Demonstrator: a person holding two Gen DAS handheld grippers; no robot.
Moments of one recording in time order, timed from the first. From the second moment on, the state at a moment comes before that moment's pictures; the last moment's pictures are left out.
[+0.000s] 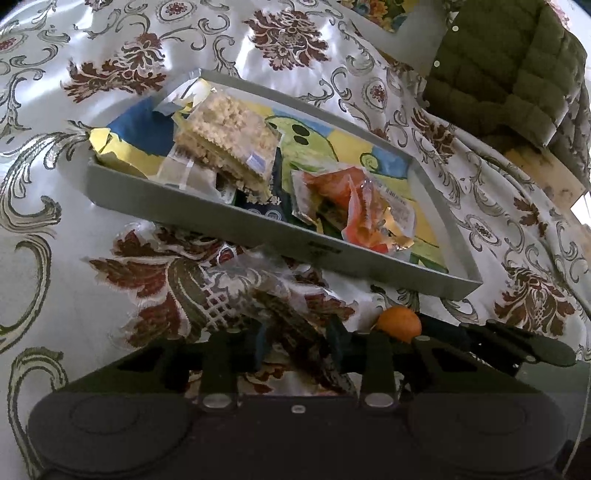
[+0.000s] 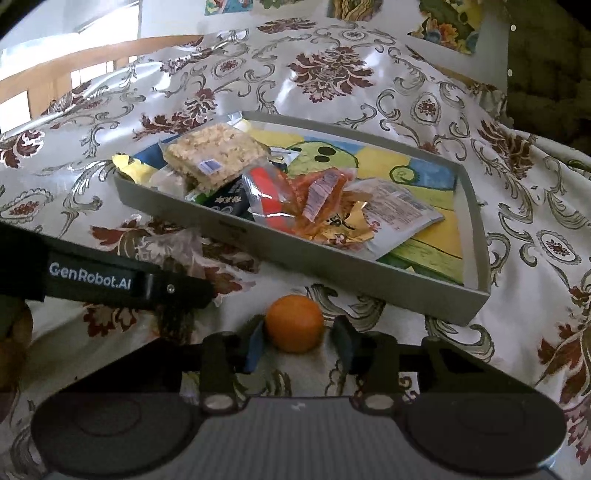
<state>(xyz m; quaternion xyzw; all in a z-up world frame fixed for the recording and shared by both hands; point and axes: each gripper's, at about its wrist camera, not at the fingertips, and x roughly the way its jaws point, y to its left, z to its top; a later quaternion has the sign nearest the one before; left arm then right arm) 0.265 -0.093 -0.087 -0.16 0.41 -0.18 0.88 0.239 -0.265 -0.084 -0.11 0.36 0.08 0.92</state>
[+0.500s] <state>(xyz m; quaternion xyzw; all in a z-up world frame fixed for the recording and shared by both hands) 0.260 -0.091 -0.067 -0.17 0.38 -0.19 0.89 0.228 -0.263 -0.061 -0.10 0.32 0.07 0.94</state>
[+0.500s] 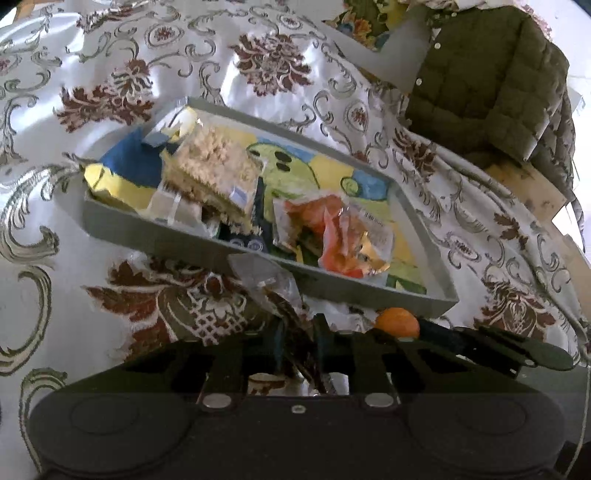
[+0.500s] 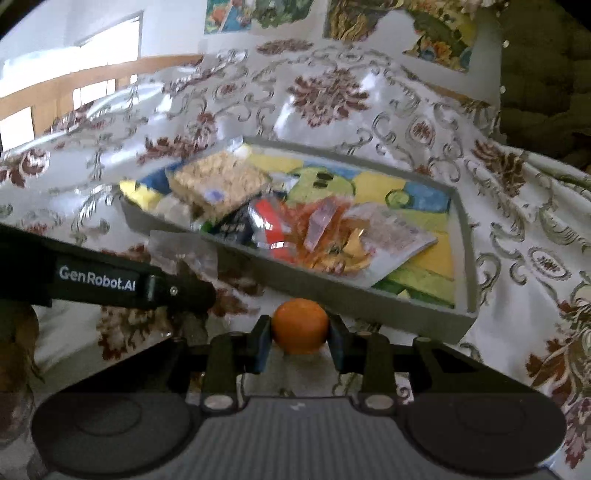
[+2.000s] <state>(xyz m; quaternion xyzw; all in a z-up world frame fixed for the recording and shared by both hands) 0.342 -0.063 -0.056 -0.27 0.23 -0.15 0.92 0.299 -0.279 -0.050 -0.01 0.28 0.01 0.96</state>
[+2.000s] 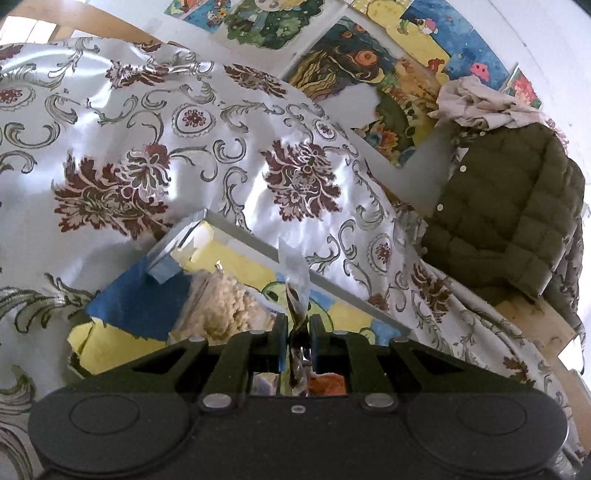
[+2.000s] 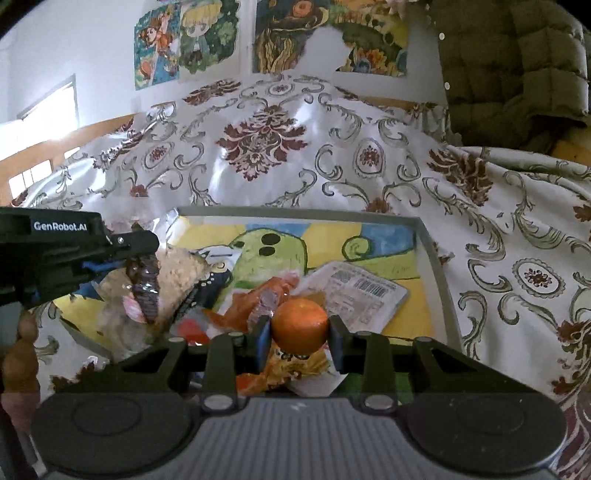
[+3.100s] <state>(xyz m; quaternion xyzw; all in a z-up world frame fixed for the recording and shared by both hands) 0.321 -0.085 -0.030 -0.18 0.23 -0.12 0.95 0.282 -0.288 -0.026 -0.01 0.25 -0.02 0.97</state>
